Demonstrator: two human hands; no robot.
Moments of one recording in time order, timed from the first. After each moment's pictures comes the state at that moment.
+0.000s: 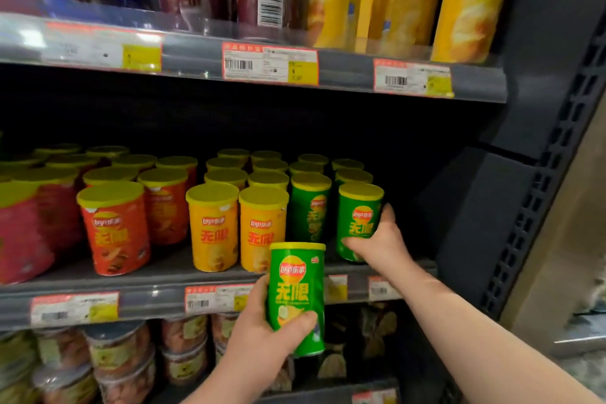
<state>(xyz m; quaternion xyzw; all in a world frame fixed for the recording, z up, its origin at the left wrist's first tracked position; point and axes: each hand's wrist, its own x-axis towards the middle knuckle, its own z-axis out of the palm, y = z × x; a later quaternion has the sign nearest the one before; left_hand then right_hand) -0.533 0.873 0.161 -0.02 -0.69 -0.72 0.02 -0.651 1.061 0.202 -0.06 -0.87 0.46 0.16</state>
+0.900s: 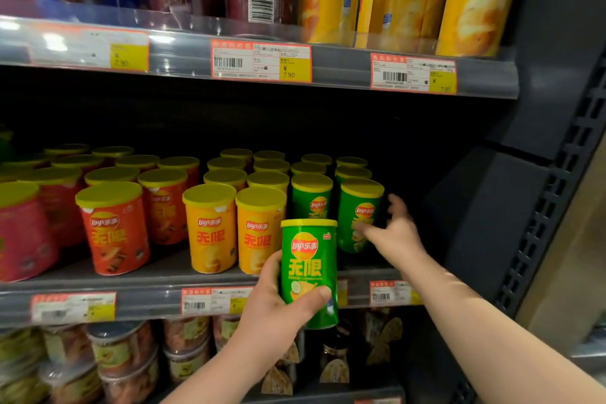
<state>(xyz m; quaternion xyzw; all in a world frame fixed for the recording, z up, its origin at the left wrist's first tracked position) -0.556 0.894 0.177 -0.04 -0.71 -0.70 0.04 -0.668 1.081 0.211 -0.04 -0.85 0.49 0.17</state>
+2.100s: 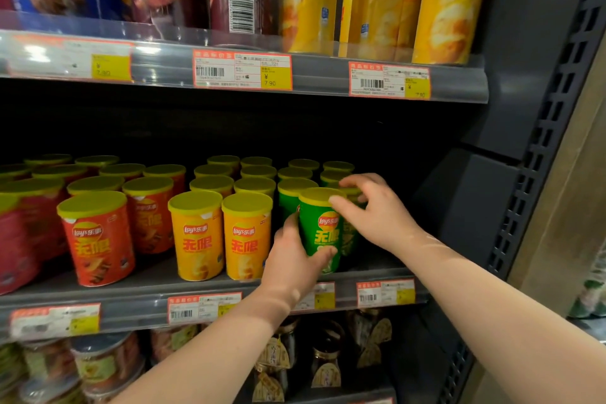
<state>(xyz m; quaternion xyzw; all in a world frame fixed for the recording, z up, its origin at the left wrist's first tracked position) -0.626 0.929 0.195 -0.05 -0.86 -0.49 0.16 -0.643 1.075 0.263 0.16 -0.90 0.33 0.23</state>
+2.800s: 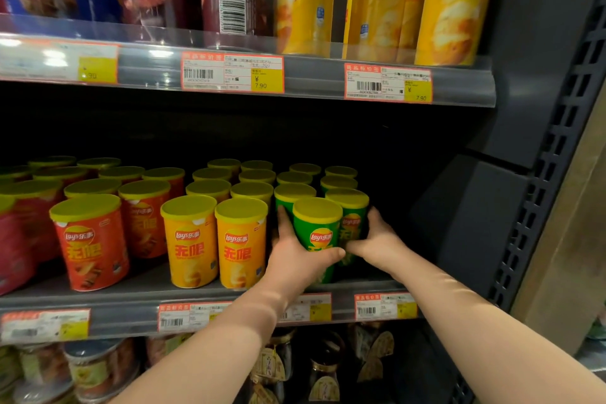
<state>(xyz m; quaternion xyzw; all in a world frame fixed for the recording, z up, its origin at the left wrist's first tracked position) -0.644 0.937 0.197 -0.02 -0.80 -0.58 0.11 -0.683 1.093 0.217 0.03 -0.90 0.44 0.06</state>
